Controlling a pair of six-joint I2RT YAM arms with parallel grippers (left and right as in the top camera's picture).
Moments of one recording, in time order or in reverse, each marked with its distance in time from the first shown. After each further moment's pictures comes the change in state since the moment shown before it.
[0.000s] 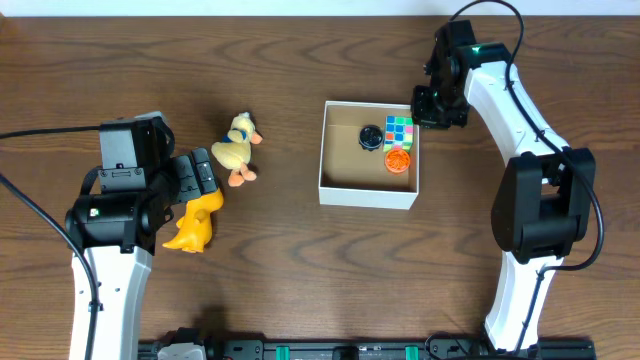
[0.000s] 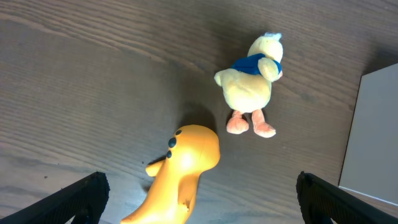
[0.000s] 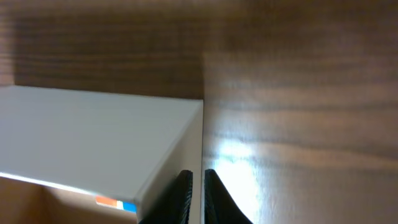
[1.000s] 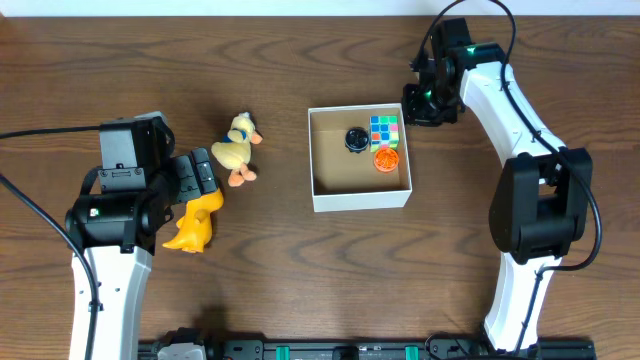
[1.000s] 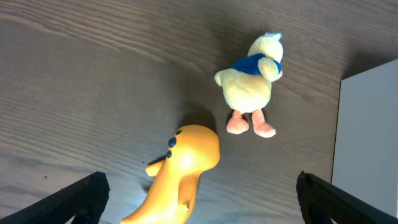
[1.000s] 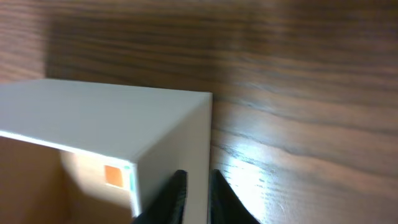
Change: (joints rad) left arm 0.000 0.000 0.000 0.000 0.000 0.000; right arm 0.016 0.000 0.000 0.008 -0.093 -0.060
